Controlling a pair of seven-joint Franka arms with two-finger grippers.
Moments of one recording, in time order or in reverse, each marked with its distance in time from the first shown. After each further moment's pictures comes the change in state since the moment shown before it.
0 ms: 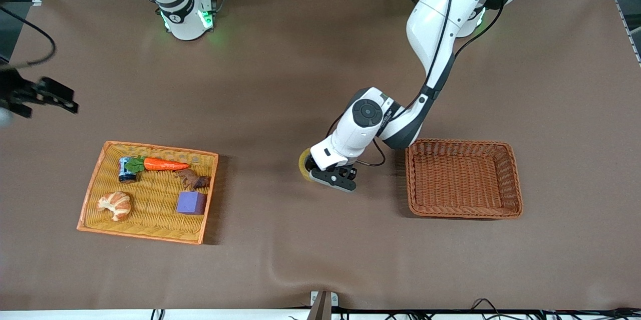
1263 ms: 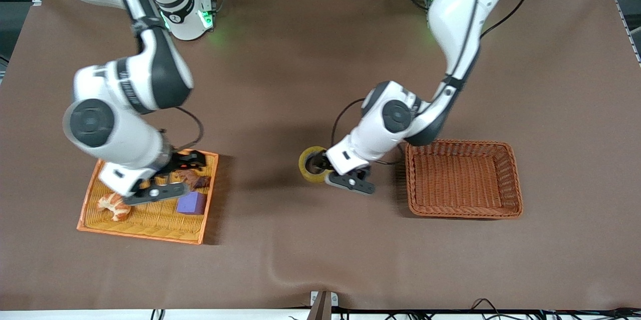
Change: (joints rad) left arm 0.053 -0.081 -0.063 -0.018 -0.145 -0.057 -0.001; right arm 0.283 0.400 -0.002 0.097 -0.029 0.251 0.148
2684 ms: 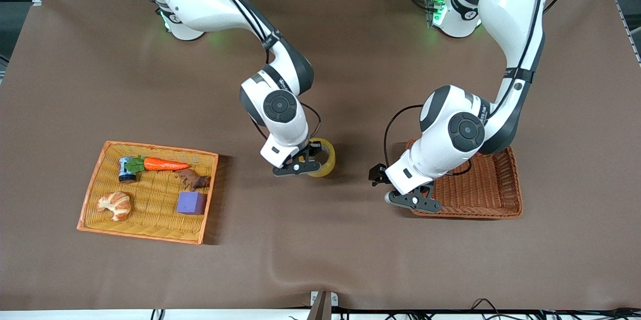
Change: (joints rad) left arm 0.237 -0.153 -0.003 -0.009 0.101 -0.322 0.124; right arm 0.367 0.291 0.070 -0.054 0.011 0.467 0.514
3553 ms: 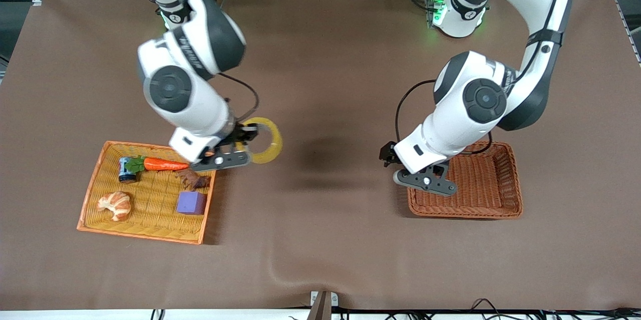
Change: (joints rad) left arm 0.001 -0.122 -0.002 -0.003 0.019 -0.185 0.002; right arm -0.165 -0.280 0.009 0.009 0.071 -0.428 -0.162
